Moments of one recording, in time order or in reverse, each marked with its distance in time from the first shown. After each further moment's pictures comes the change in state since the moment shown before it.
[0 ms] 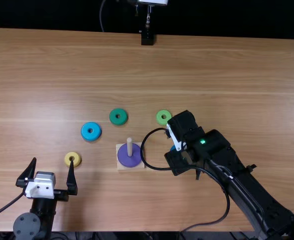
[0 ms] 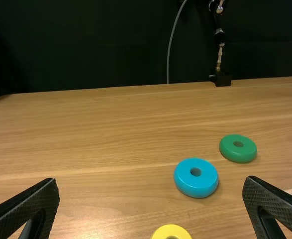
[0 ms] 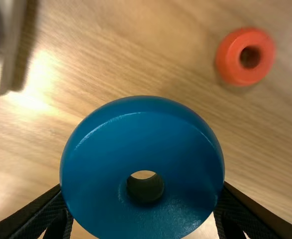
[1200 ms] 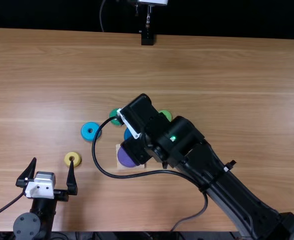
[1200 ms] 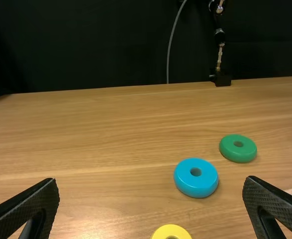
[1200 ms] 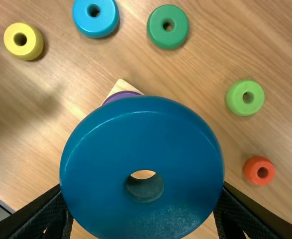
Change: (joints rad) left arm 0.000 0.000 0.000 0.000 0.000 0.000; right arm 0.260 0.167 0.583 -0.201 -0.015 -0.007
